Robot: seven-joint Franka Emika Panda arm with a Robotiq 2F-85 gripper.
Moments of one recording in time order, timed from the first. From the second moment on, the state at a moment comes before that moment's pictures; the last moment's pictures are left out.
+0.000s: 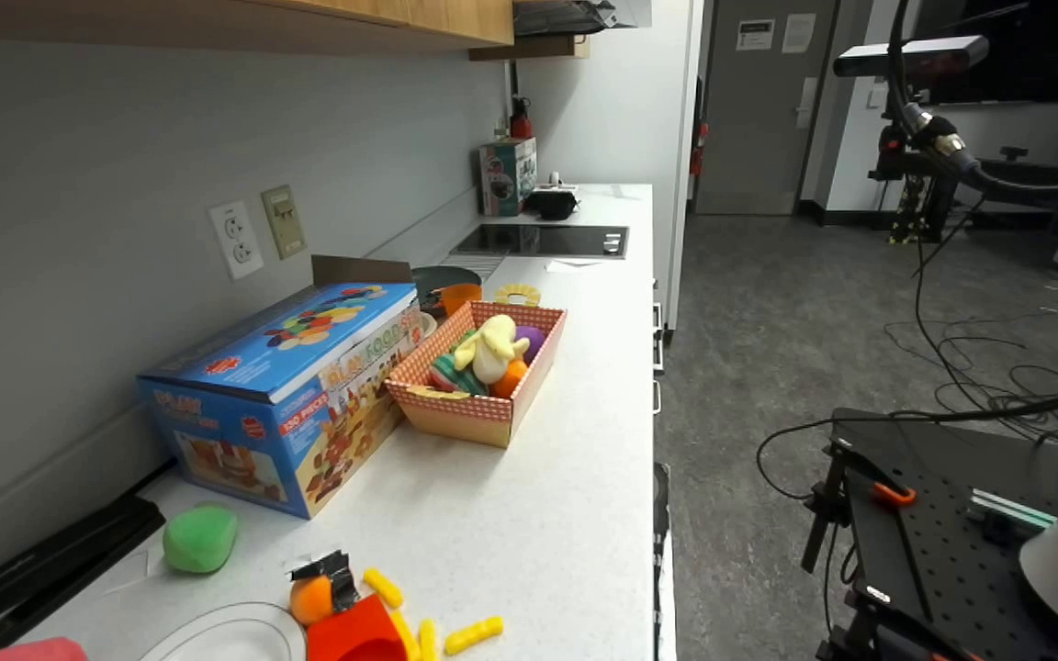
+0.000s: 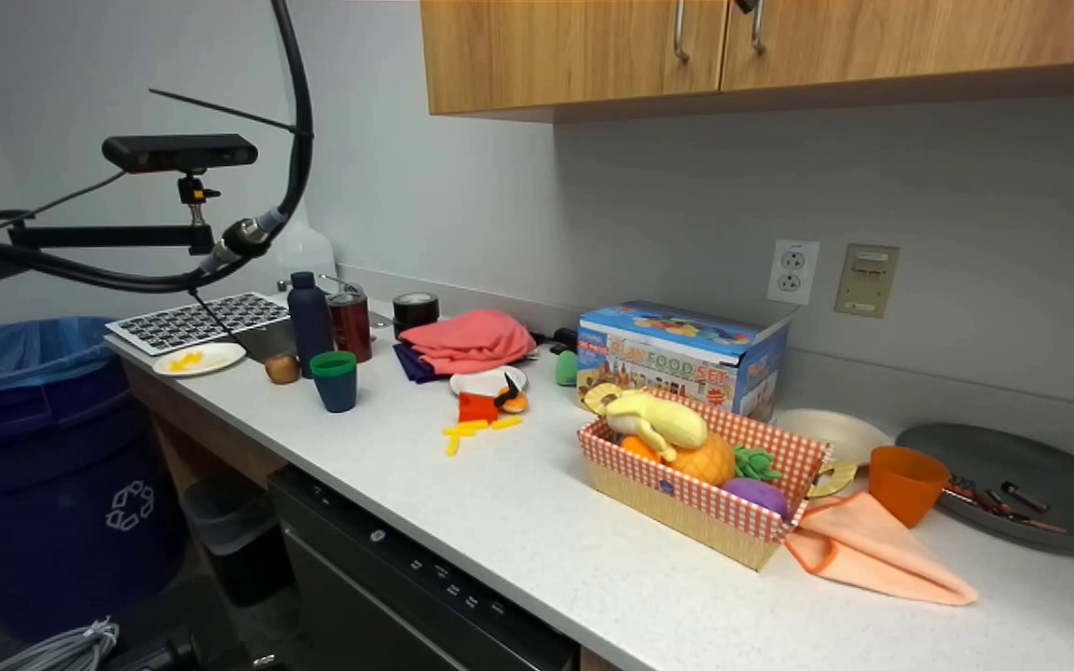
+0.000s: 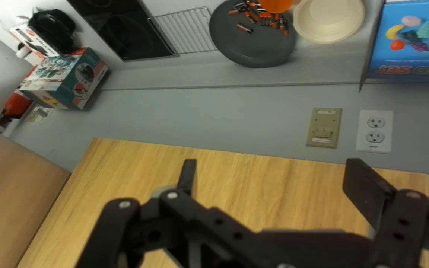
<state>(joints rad) -0.12 -0.24 -0.05 -1.91 -0.47 2.42 0.19</state>
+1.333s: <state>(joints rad) -0.09 -0.04 0.00 -1.66 -0.63 2.41 0.48</state>
